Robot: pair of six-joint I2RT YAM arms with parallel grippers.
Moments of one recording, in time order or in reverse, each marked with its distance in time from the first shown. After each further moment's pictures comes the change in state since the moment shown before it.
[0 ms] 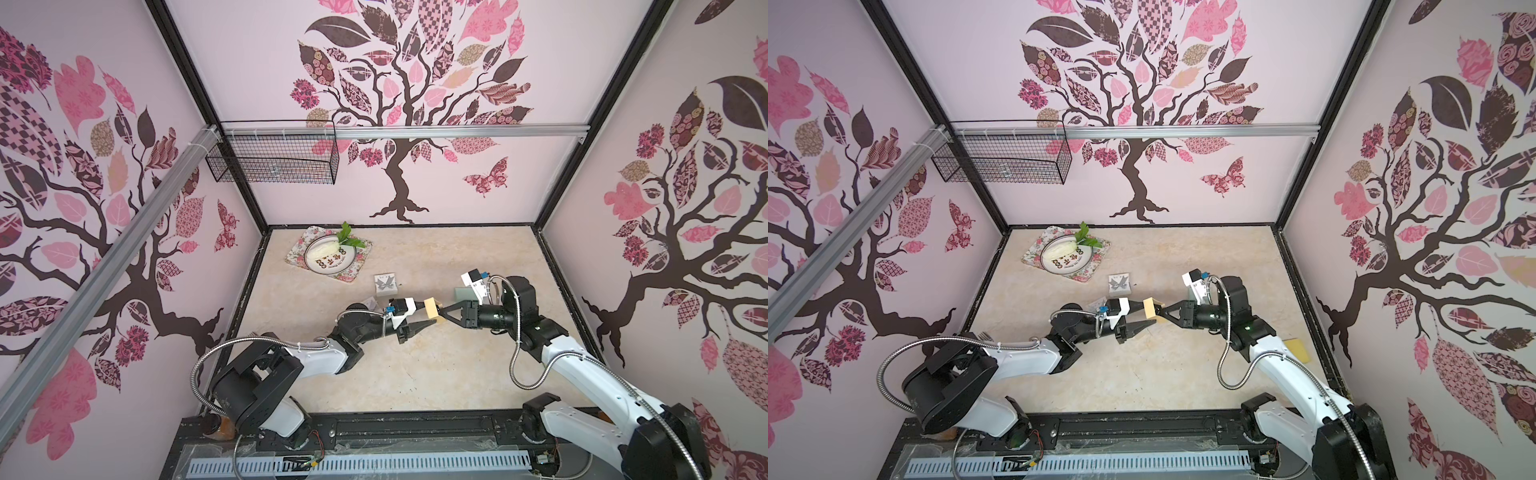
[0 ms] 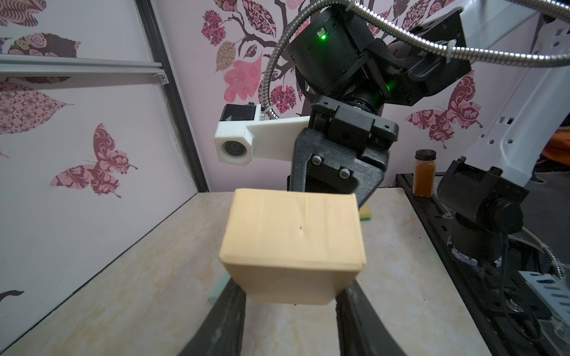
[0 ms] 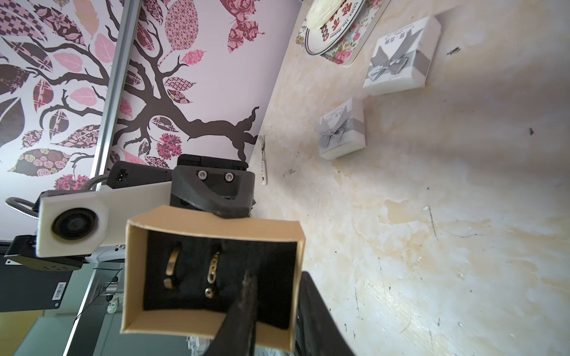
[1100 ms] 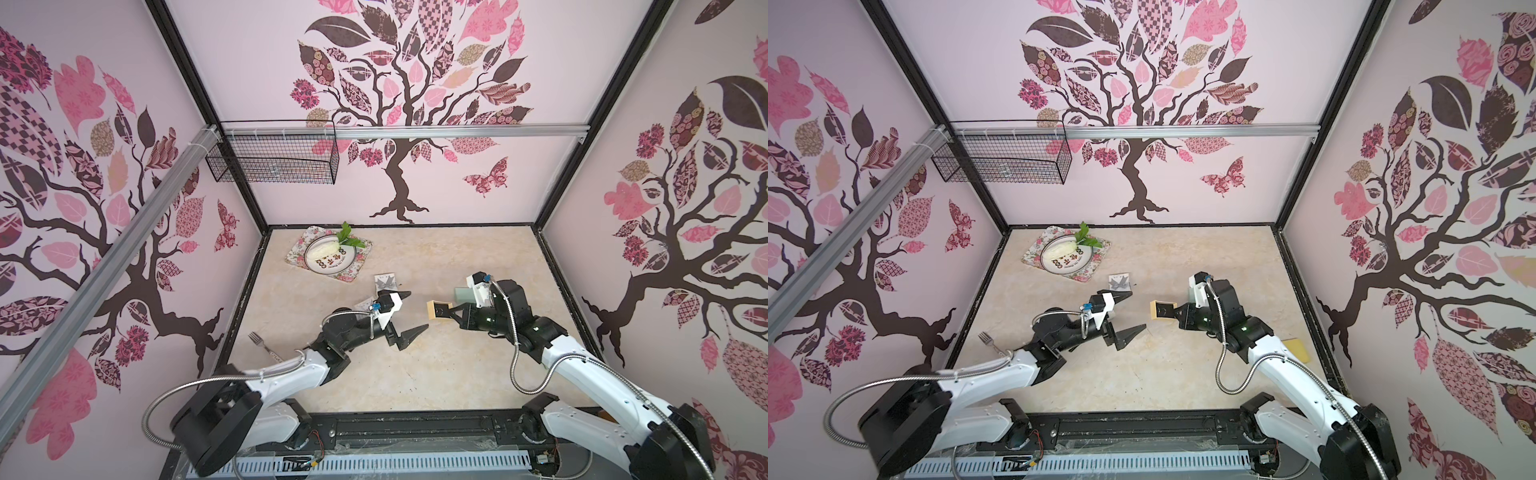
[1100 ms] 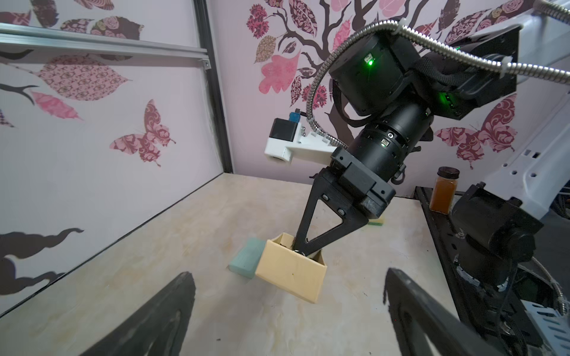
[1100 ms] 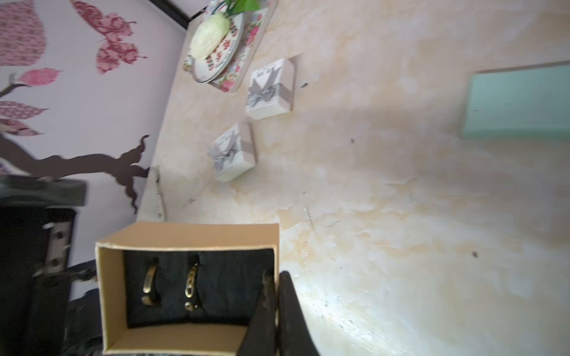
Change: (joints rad) left arm 0.010 -0.346 -0.087 -0.319 -0.165 -0.071; right arm 0.129 -0.011 0.064 -0.292 0.595 -0.123
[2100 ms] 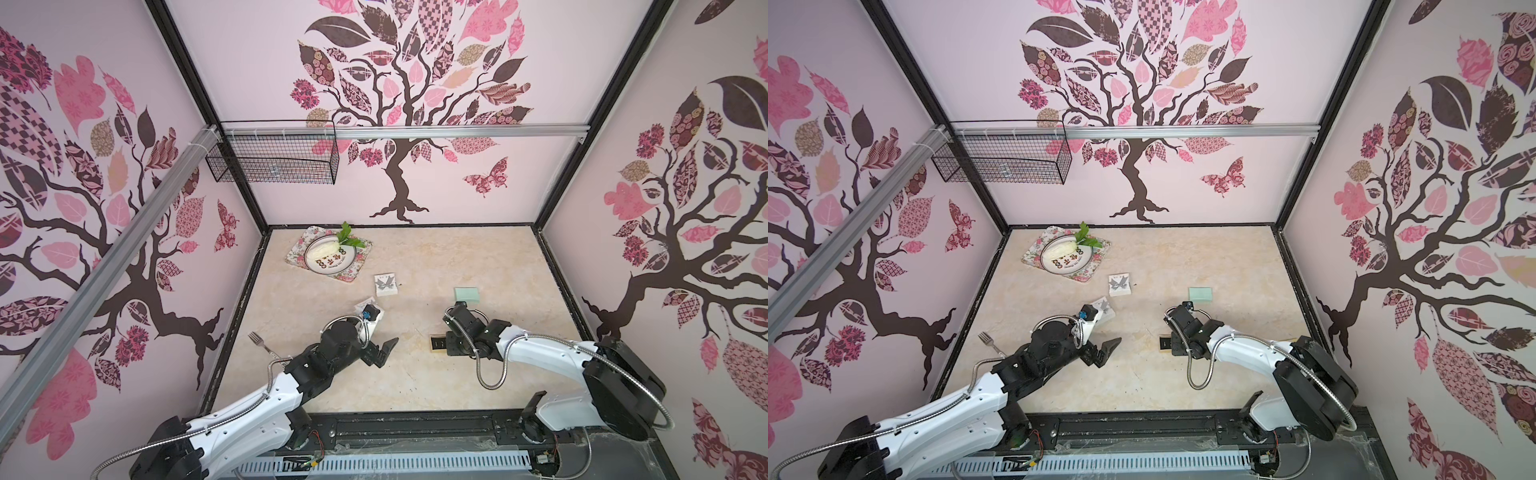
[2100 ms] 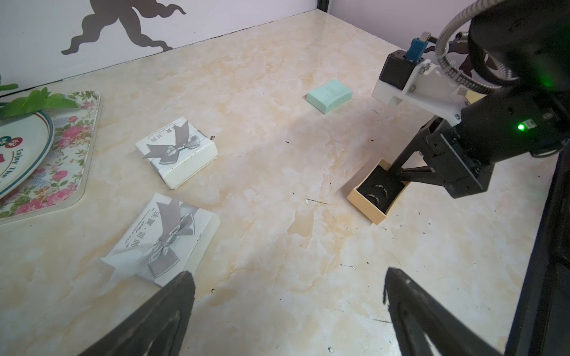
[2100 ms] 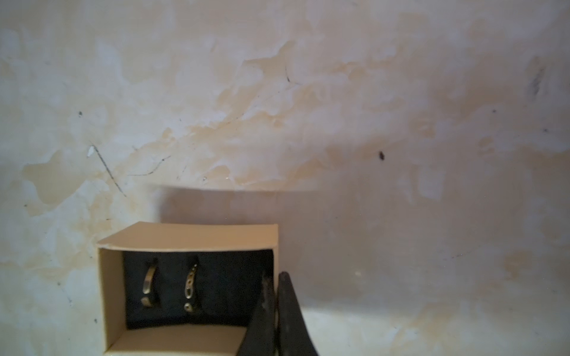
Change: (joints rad) left arm -0.063 -0.288 -0.037 -0.785 -0.438 -0.102; right arm 0.258 0.378 -0.031 -0.106 0.441 0.108
